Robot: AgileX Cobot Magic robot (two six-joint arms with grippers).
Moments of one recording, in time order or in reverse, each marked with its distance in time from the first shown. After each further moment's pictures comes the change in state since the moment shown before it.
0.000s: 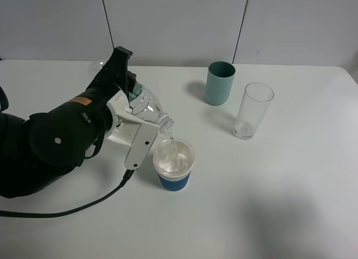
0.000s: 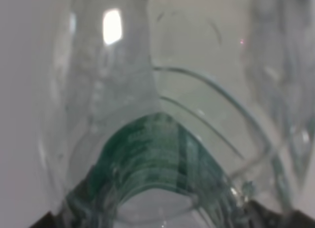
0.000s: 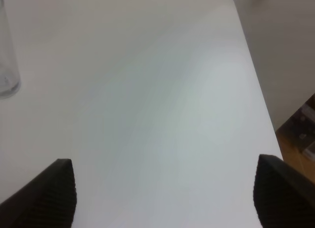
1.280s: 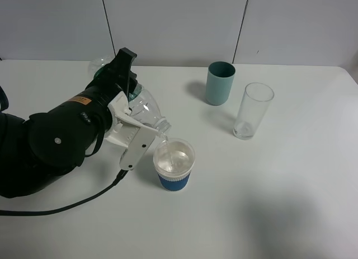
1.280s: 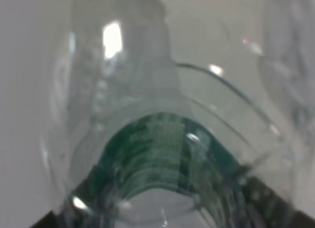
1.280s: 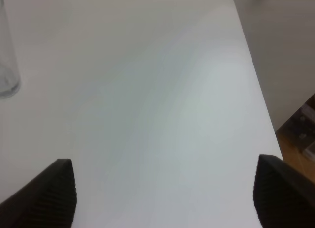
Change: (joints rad) left arm 0.000 0.000 0.000 0.003 -0.010 0.103; right arm 0.000 0.000 0.000 0.000 0.000 0.000
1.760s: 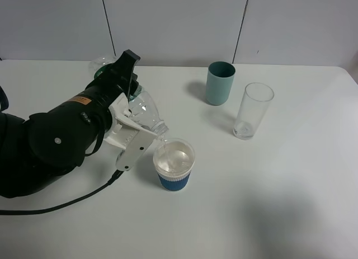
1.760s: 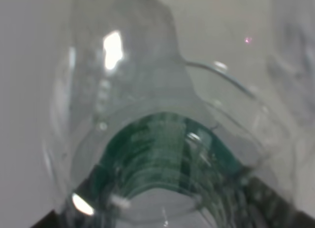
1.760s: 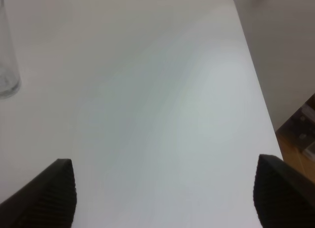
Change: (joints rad) left arm 0.000 0.000 0.000 0.000 -0.001 0.069; right arm 0.000 0.000 0.000 0.000 0.000 0.000
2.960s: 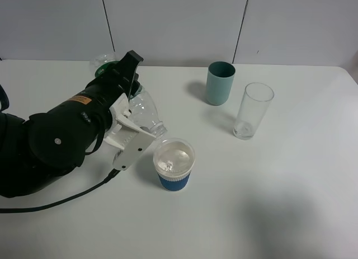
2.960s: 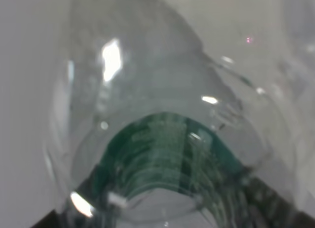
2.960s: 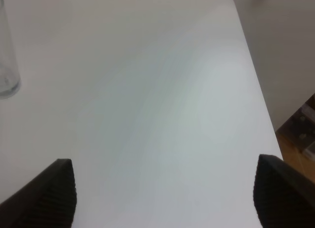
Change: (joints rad) left arm 0.000 0.000 0.000 0.015 -0.006 0.052; right arm 0.000 0.000 0.000 0.000 0.000 0.000
